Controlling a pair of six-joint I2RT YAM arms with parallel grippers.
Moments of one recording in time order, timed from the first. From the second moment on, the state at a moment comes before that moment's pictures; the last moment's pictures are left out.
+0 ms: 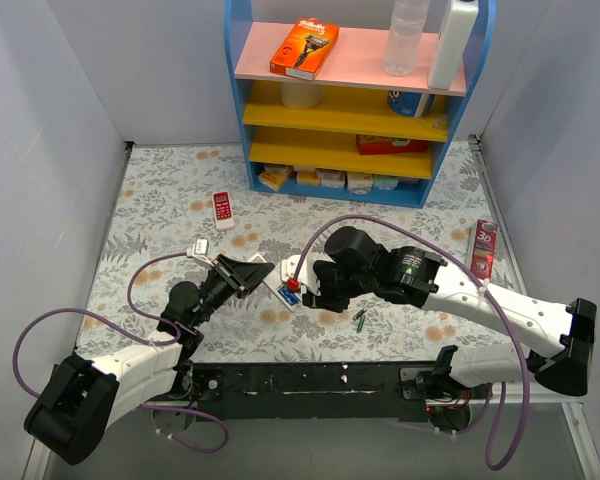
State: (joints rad) left arm -0.51 0.92 0.04 0.98 0.24 -1.36; right arm 1.14 1.23 1.18 -0.71 -0.24 -0.40
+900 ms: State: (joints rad) left arm -0.51 0.94 0.04 0.94 0.34 -1.36; right arm 1.15 1.31 1.16 -0.69 -0.39 -0.74
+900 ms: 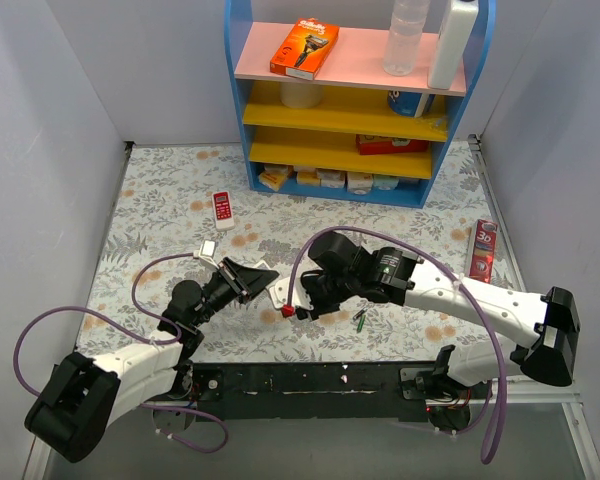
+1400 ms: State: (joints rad) left arm -0.51 0.96 0.04 0.94 0.36 -1.36; right arm 1.16 1.34 1.16 -0.69 -0.41 -0.74
